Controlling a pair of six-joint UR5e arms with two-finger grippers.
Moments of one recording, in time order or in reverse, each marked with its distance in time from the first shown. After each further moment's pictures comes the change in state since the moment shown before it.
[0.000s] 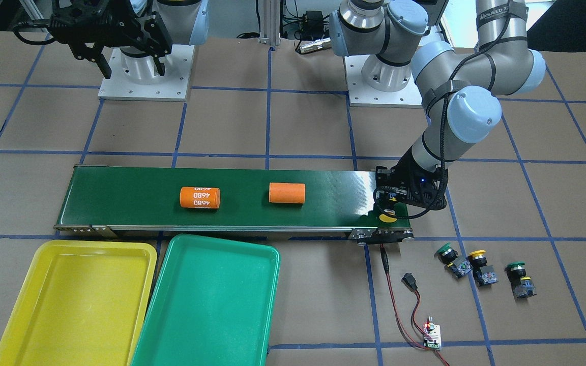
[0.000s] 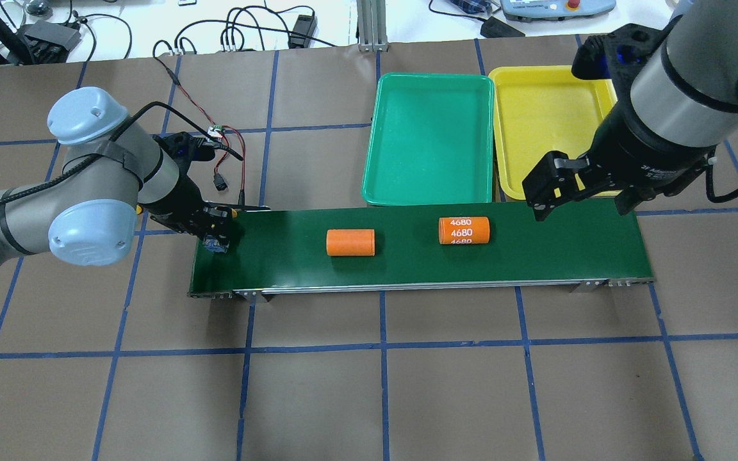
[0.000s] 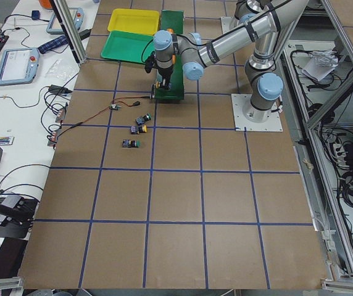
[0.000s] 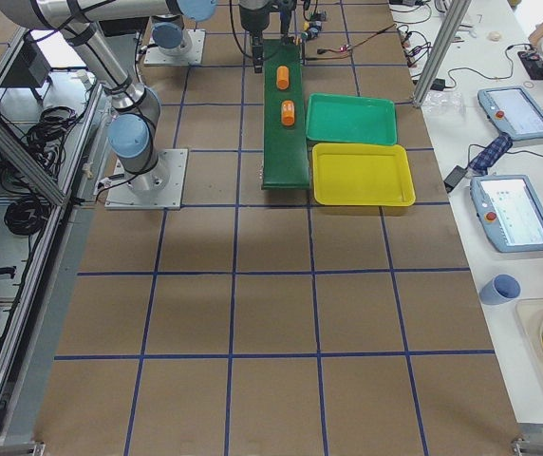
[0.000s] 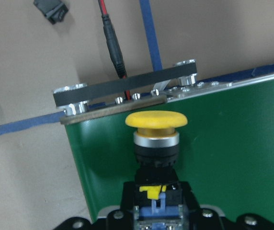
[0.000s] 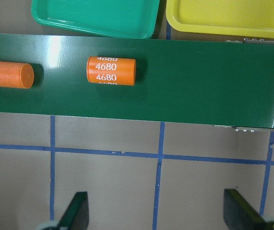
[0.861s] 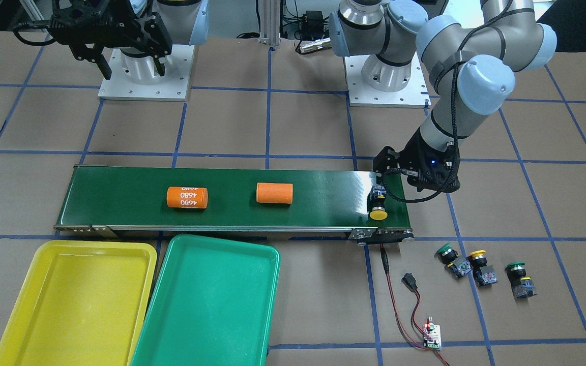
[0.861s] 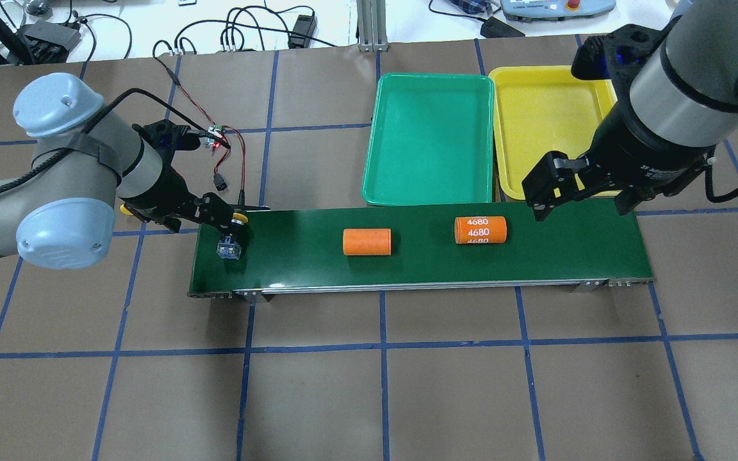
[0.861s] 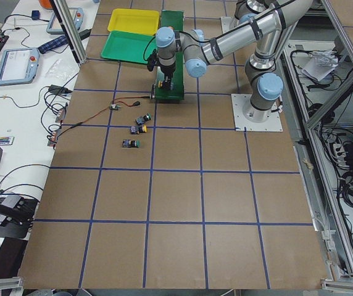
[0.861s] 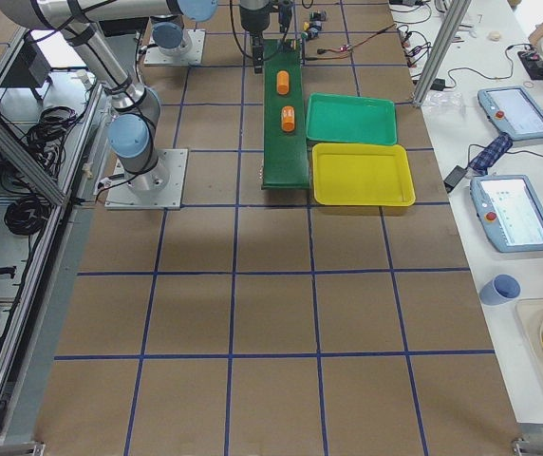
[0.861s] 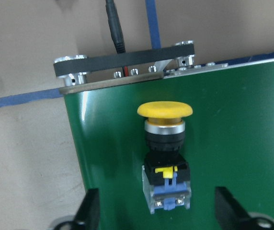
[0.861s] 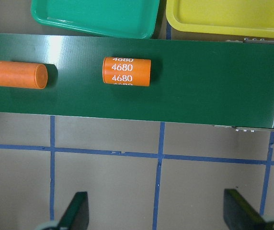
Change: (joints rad) left arm 0.018 0.094 0.028 -0.044 0.029 -0.010; right arm 0.000 0.001 0.000 0.000 0.000 0.000
